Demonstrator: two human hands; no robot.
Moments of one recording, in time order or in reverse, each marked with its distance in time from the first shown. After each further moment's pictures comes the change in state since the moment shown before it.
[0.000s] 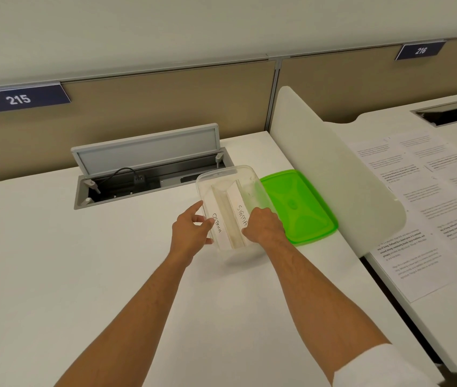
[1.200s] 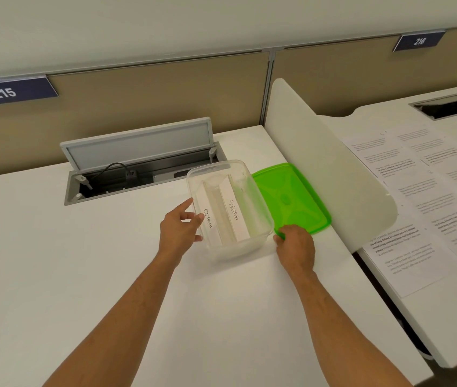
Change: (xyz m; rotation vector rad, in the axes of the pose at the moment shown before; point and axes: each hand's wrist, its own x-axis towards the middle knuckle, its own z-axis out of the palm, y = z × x) left_hand -0.008 -0.001 0.000 -0.007 0.042 -0.003; right_hand -0.023 0.109 0.040 0.185 0.405 -0.018
